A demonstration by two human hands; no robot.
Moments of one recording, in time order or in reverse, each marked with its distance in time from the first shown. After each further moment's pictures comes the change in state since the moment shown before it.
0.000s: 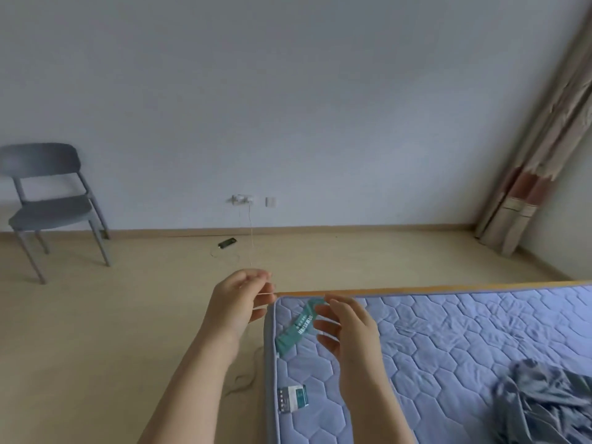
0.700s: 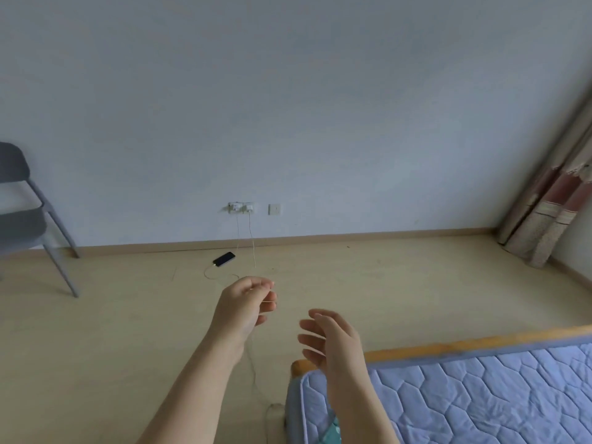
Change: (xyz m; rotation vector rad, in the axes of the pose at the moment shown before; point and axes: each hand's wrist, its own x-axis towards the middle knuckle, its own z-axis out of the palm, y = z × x) left_hand 0.361 0.002 -0.019 0.123 -0.018 -0.105; right_hand 0.310 0.032 0.184 -0.070 0.028 0.196
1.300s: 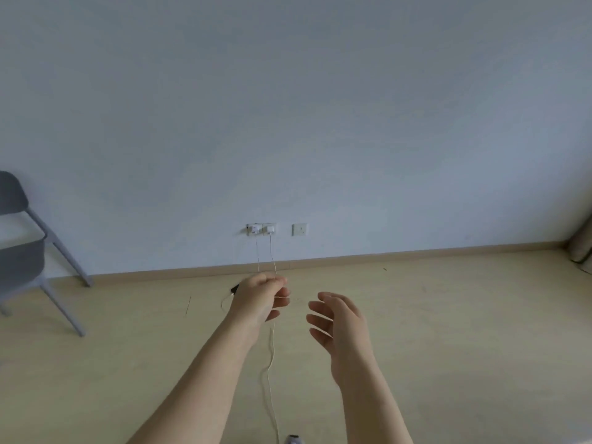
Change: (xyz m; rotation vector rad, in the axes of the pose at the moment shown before) left_hand 0.290 0.051 0.015 0.055 0.008 -0.061; right_hand 0.258 -0.080 0.129 0.109 -0.039 0.018
